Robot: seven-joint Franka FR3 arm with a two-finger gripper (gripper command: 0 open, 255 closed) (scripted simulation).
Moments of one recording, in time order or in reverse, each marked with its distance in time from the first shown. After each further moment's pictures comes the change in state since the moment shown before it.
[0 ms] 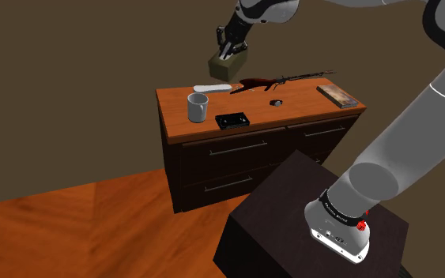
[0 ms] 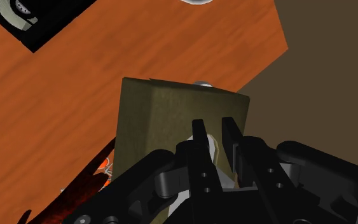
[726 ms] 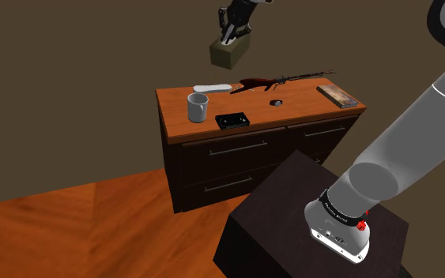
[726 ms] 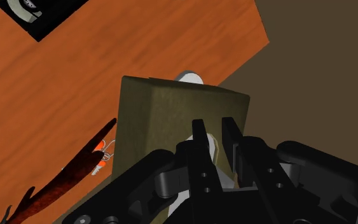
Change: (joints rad) arm -0.003 -0.018 -0.003 0.129 -0.016 -0.147 0.021
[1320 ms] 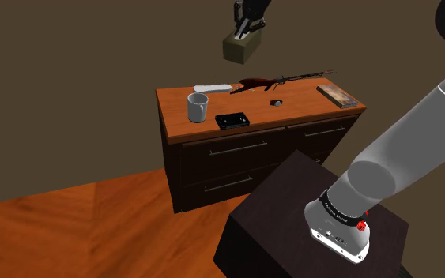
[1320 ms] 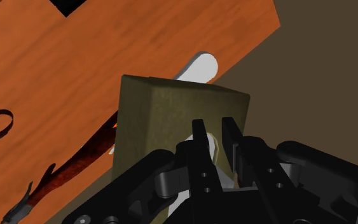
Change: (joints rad) arm -0.044 -0.042 -0.051 0.007 0.034 -0.064 -0.100
